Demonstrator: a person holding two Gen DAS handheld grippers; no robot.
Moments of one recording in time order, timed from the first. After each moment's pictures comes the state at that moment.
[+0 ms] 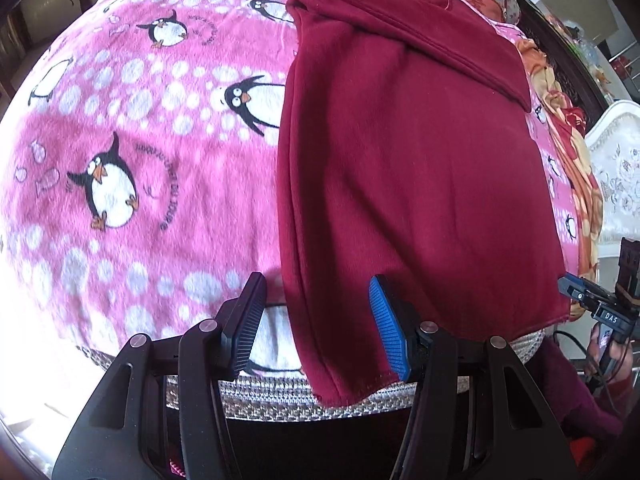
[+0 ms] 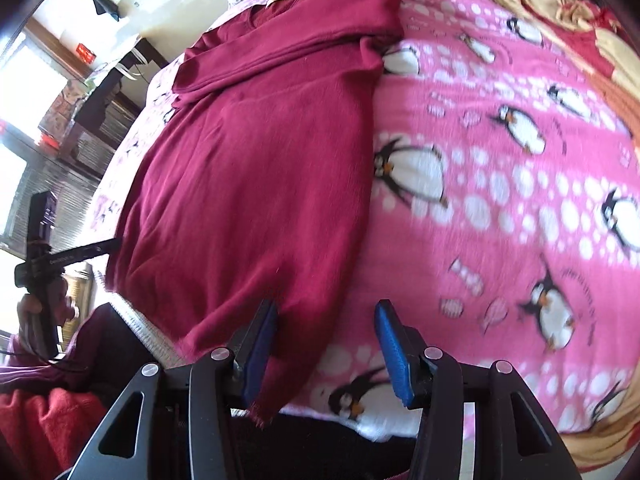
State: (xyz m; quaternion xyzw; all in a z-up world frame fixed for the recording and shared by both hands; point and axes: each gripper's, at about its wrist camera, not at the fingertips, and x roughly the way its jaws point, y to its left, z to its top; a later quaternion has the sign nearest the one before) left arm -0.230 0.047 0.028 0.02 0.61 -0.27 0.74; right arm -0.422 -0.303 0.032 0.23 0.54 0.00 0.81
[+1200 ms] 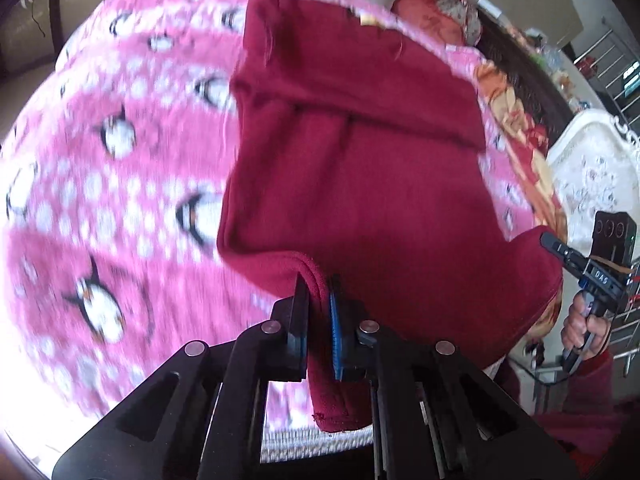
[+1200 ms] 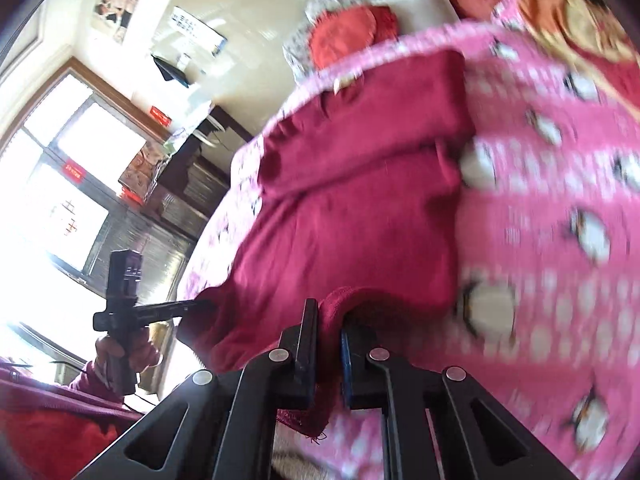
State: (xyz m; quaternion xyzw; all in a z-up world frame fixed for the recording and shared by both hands) left arm -0.177 0.000 0.085 0.00 0.56 -0.33 0.76; right arm -0.377 -0.335 0.083 0.30 0.38 0.10 0.87
